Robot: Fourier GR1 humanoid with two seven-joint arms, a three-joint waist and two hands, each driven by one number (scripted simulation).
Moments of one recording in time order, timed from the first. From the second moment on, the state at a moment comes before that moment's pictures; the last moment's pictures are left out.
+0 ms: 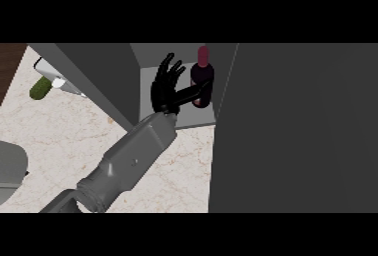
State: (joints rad) left arm -0.99 0.00 -0.64 -0.39 1.51 0.44 -0.76; right arm -0.11 -0.03 0.10 -2.30 -0.20 0.21 0.42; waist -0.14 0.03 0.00
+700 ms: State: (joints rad) left arm -1.05 0.00 -0.78 -0.34 1.48 0.50 -0.79; right arm -0.14 -0.03 0.09 -2.28 -0.20 0.20 0.43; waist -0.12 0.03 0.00
